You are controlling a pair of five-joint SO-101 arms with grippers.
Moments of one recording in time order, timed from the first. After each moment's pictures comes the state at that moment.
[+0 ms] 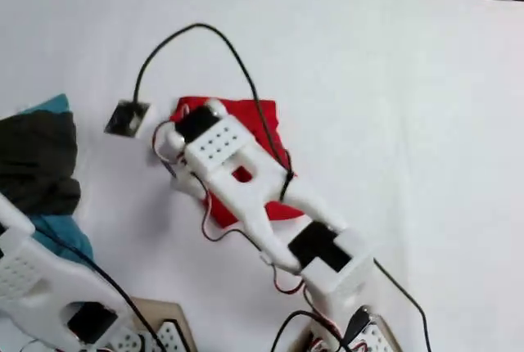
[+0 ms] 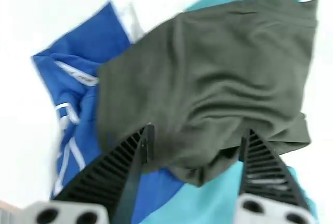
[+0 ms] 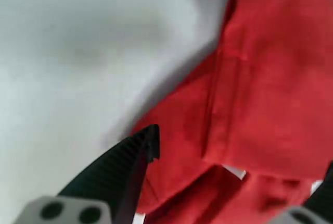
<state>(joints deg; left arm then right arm) -56.0 21.7 -46.4 101.3 -35.1 -47.6 22.3 -12.0 80.8 29.4</state>
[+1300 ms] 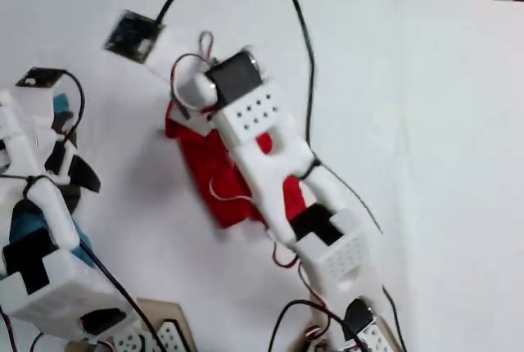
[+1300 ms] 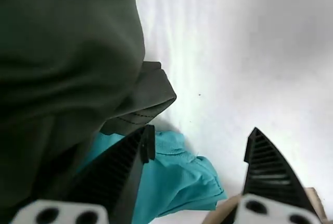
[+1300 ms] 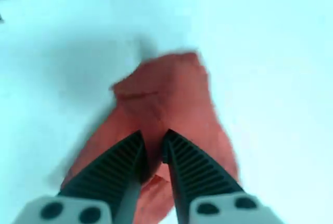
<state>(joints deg) -39.0 5.5 4.5 90.4 -33.4 -40.3 29.2 -63.4 100.0 33.5</state>
